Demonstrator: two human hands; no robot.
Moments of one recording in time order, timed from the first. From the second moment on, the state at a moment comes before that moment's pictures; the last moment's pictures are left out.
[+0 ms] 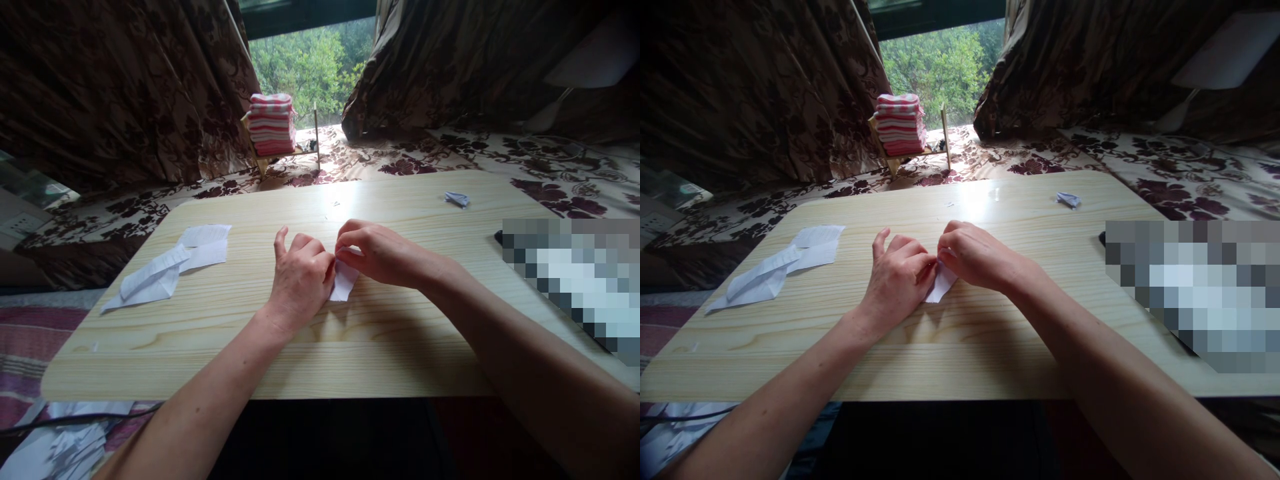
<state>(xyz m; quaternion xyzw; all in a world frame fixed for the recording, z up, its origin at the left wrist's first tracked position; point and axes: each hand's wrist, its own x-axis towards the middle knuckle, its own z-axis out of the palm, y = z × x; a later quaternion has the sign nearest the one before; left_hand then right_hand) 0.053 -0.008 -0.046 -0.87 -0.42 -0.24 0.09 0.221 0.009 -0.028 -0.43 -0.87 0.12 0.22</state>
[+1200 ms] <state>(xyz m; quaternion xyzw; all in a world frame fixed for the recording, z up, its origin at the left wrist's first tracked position) 0.045 -0.016 -0.044 -0.87 -0.40 -0.27 0.11 0.219 0.007 -0.032 -0.46 -0.85 0.10 0.22</state>
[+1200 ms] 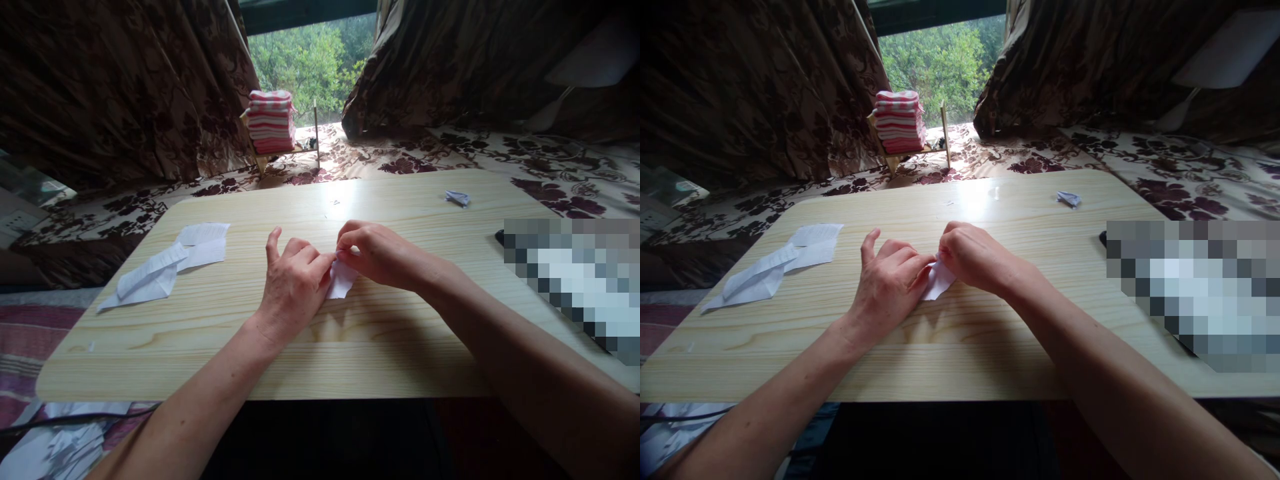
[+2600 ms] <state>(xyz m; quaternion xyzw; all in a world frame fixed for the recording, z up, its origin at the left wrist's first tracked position) 0.045 -0.018 -0.044 -0.88 -0.41 -0.22 0.10 0.217 0.001 -0.021 -0.50 -0.84 0.07 0.20</state>
